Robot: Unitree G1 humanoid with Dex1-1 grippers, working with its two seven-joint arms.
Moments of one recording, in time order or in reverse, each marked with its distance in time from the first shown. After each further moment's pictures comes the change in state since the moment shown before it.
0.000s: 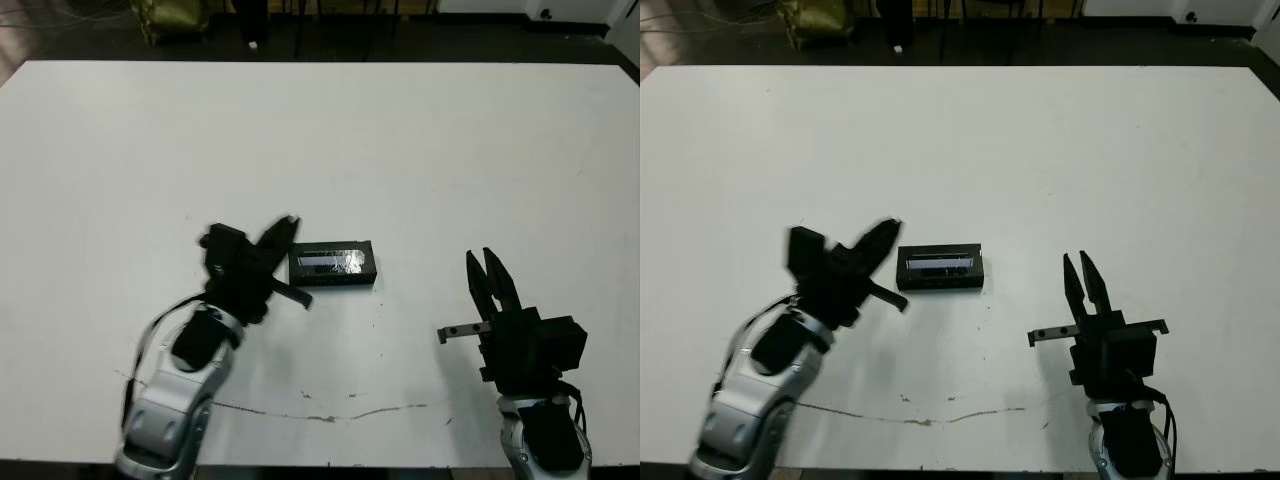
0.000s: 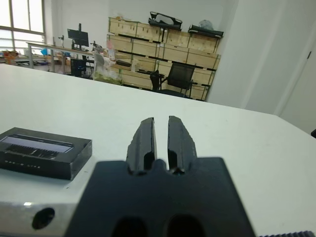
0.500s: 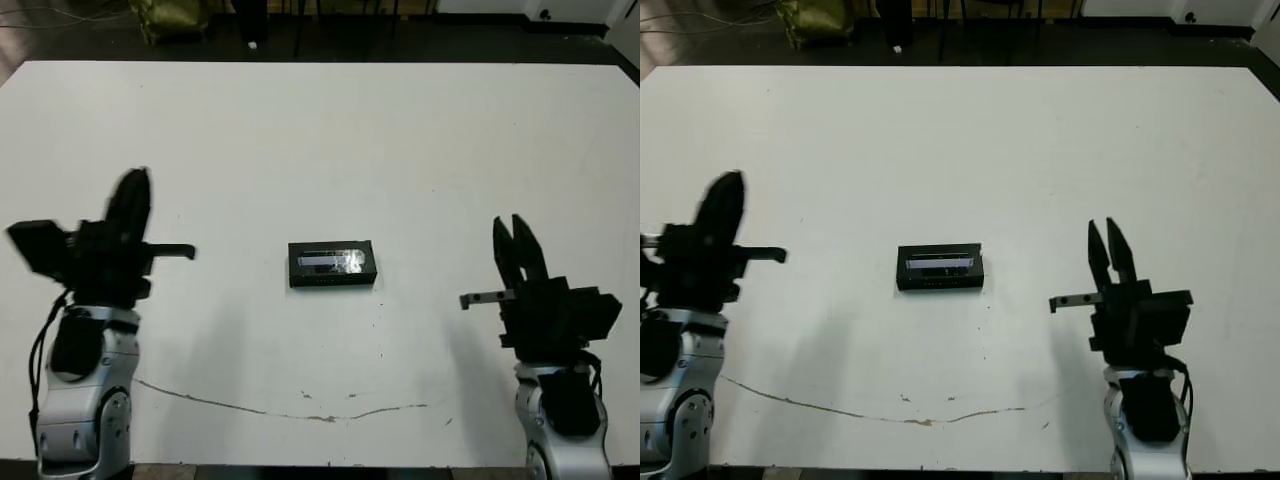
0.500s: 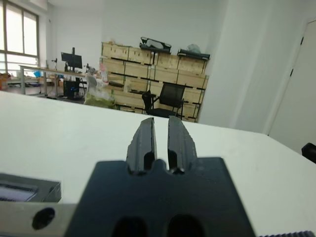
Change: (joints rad) left arm 0.026 0.005 0.327 0.108 -0.112 -0.261 0.062; right arm -0.183 -0.033 -0.090 0.076 0.069 -0.014 0.004
